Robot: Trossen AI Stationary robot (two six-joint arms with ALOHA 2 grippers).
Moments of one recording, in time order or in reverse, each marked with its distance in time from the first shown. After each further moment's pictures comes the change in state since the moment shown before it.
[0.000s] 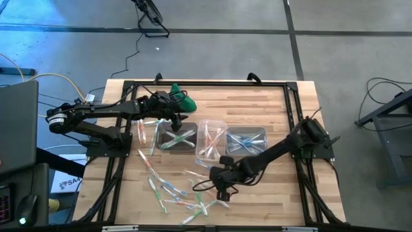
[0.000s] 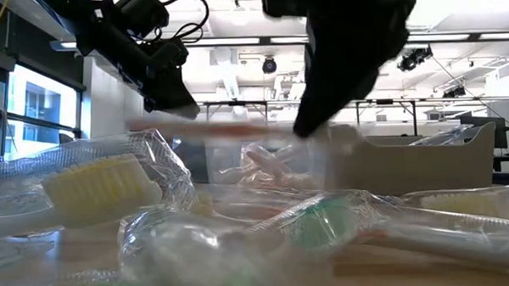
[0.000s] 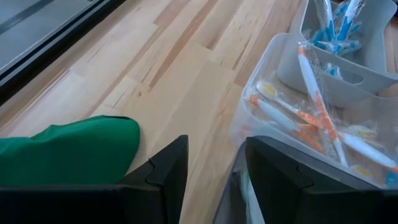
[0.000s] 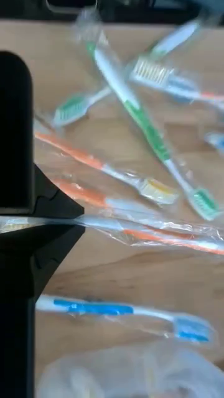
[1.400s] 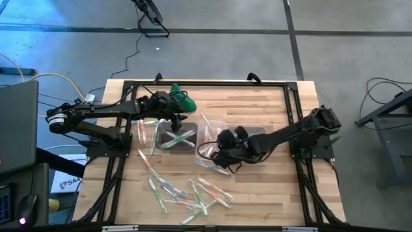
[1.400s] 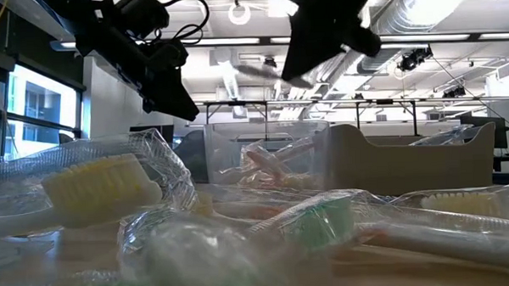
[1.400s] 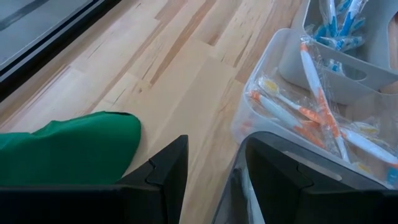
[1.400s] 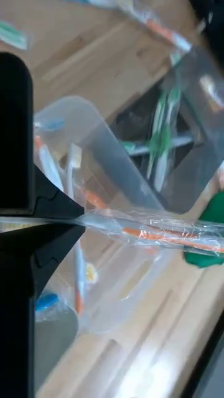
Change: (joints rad) left arm 0.000 0.000 0.000 -0.012 -0.003 0.000; right arm -0.136 -0.189 0.001 -0.230 0.520 0.370
